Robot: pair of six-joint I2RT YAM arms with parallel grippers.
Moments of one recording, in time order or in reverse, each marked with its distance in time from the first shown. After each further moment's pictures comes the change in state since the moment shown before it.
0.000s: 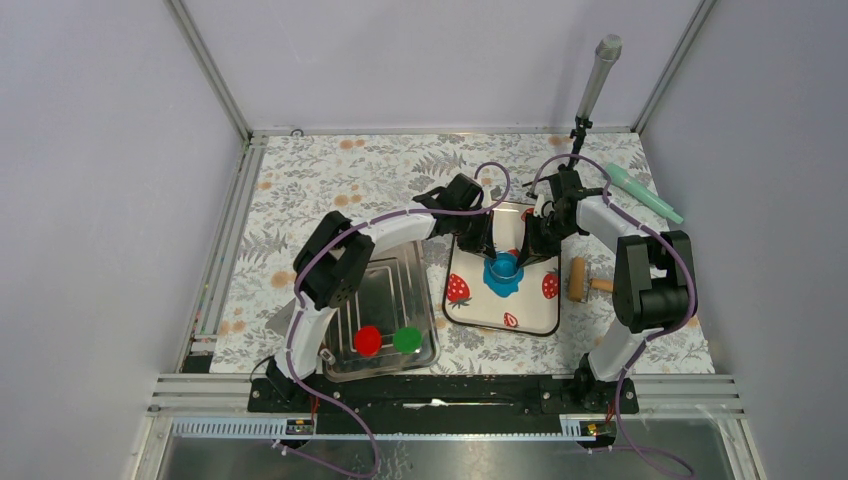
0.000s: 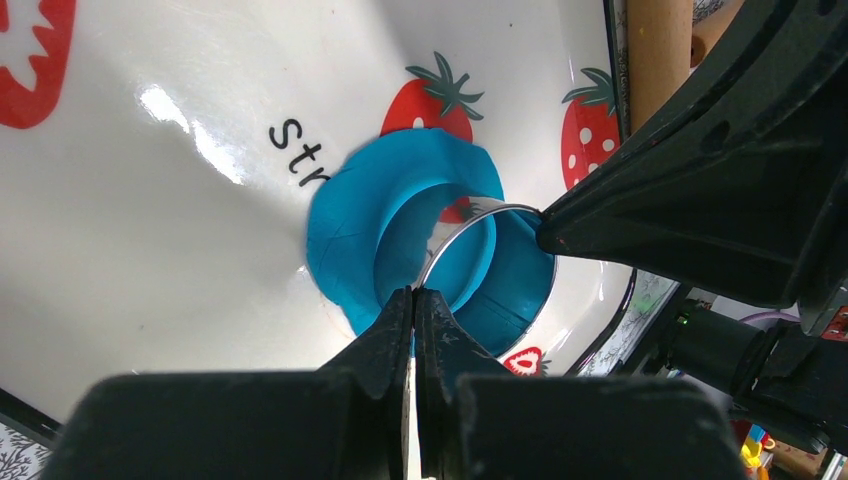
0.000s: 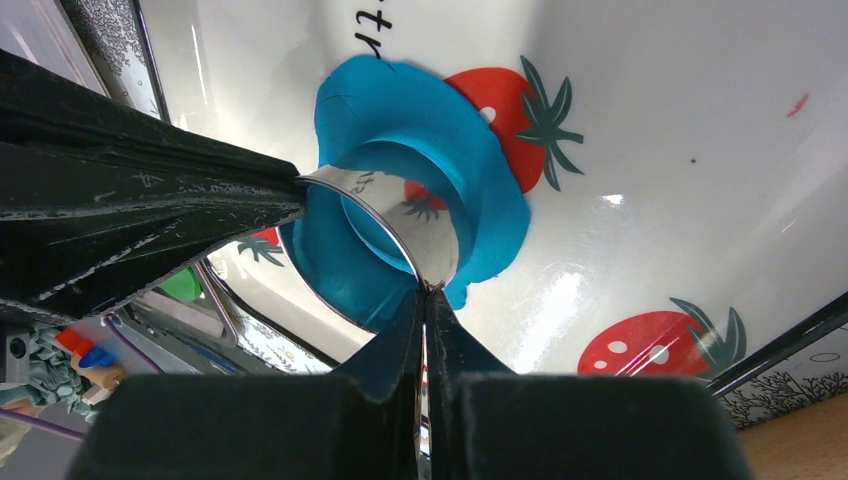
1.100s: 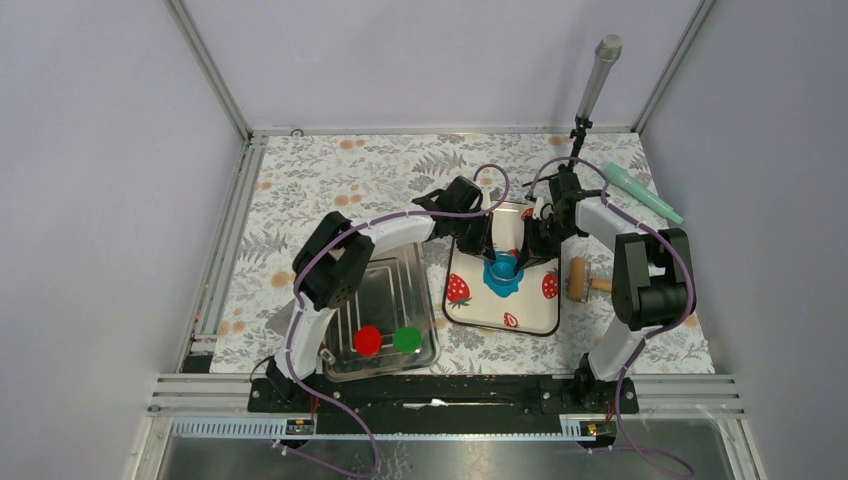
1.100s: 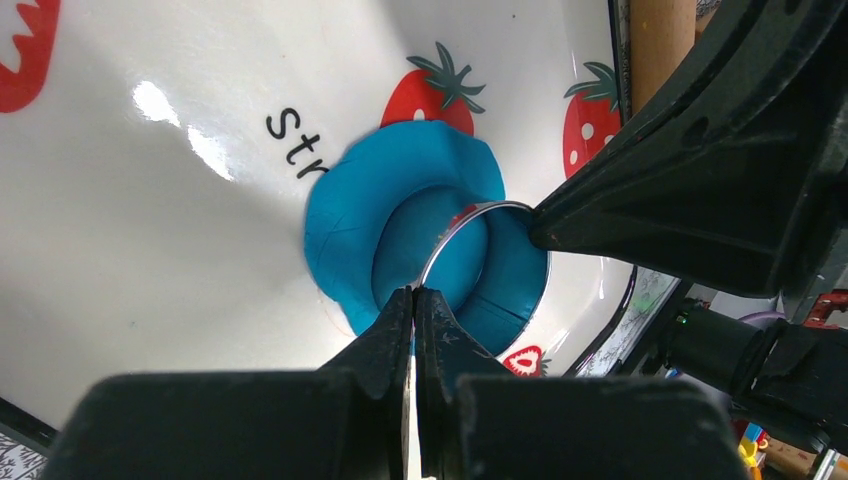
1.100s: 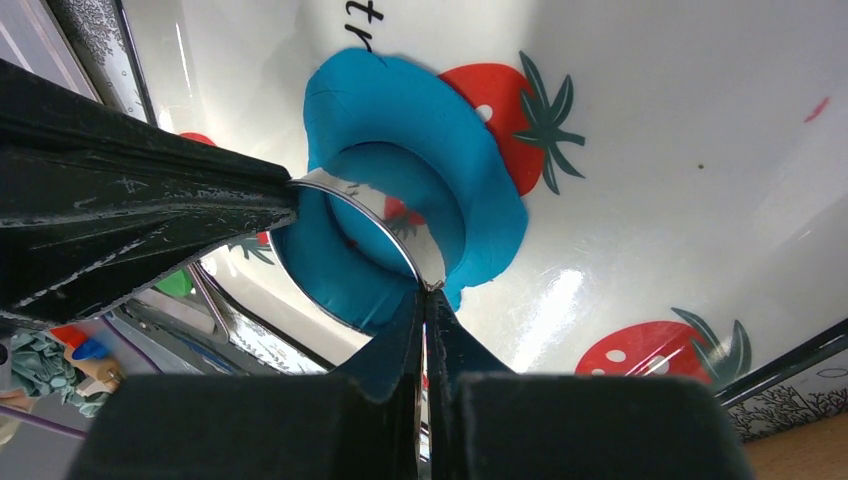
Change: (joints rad) left arm 0.001 -0.006 -0.026 0.018 0.000 -0.011; right arm 0.000 0.015 -0.013 0.008 -0.006 -0.018
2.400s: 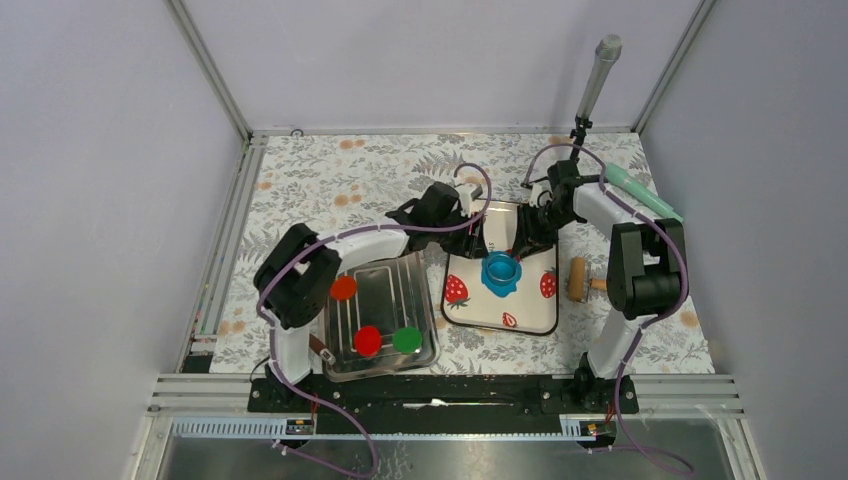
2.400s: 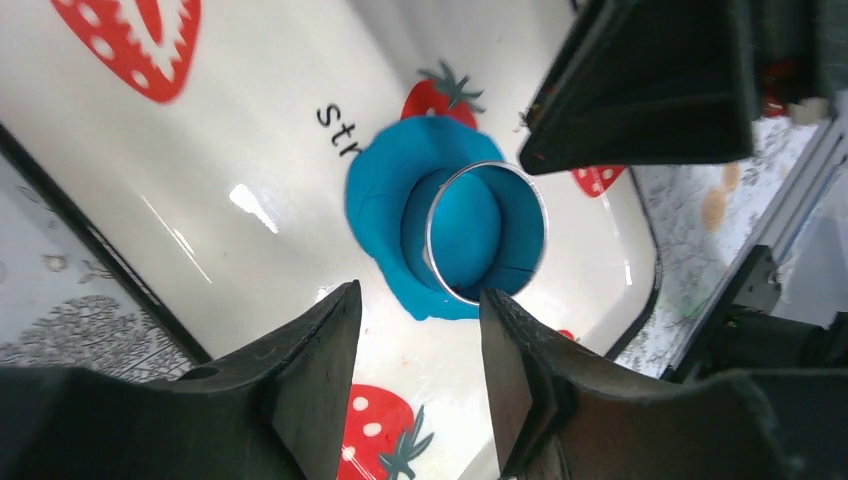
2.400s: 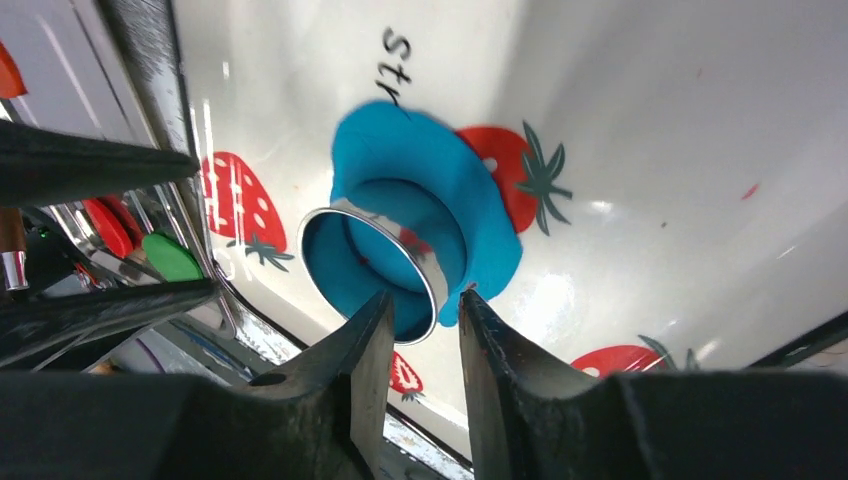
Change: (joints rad) left arm 0.003 -0.227 -0.318 0.243 -0.127 0.084; right arm -0.007 0.078 0.114 -0.061 -0.034 -0.060
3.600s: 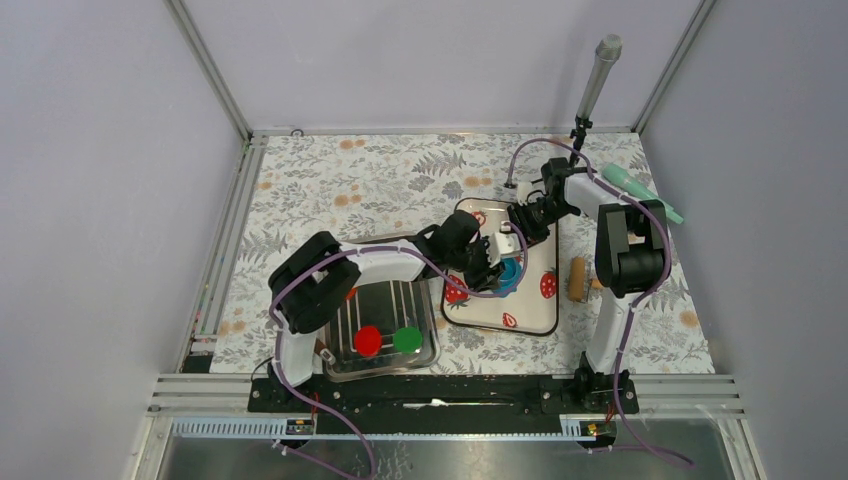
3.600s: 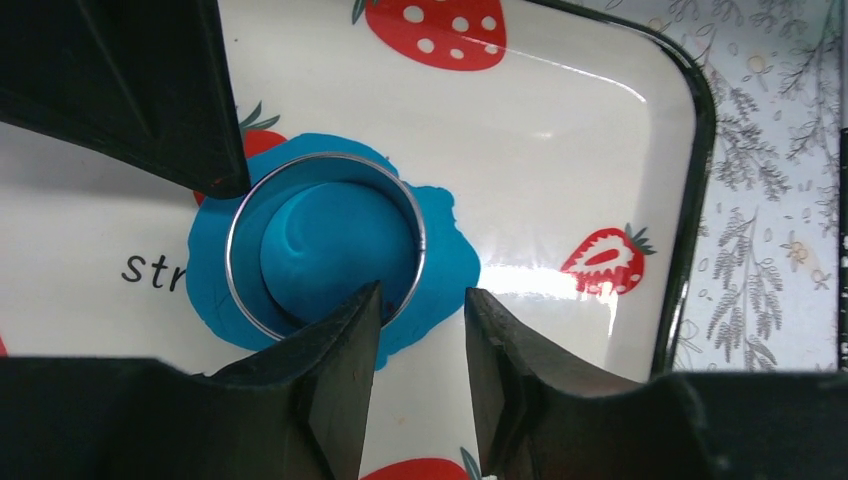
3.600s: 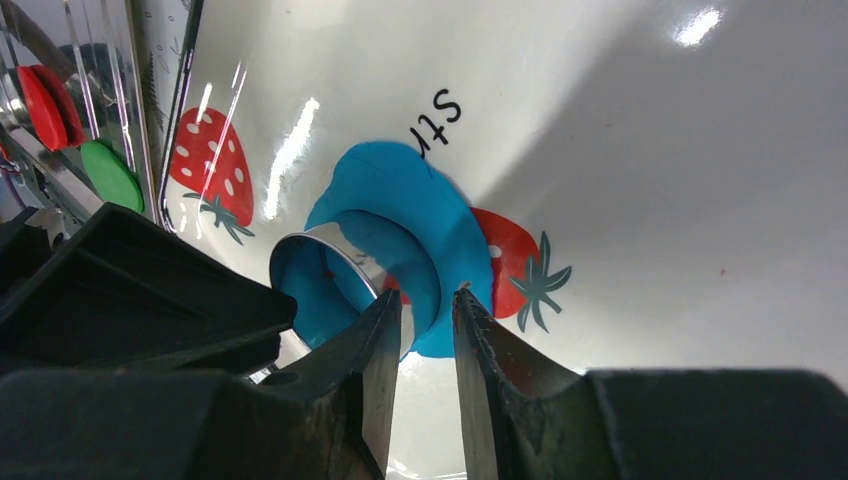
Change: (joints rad) left arm -0.136 0.001 -0.085 0.154 0.172 0.699; right arm 0.002 0.176 0.174 -0.088 -0.145 -0.388
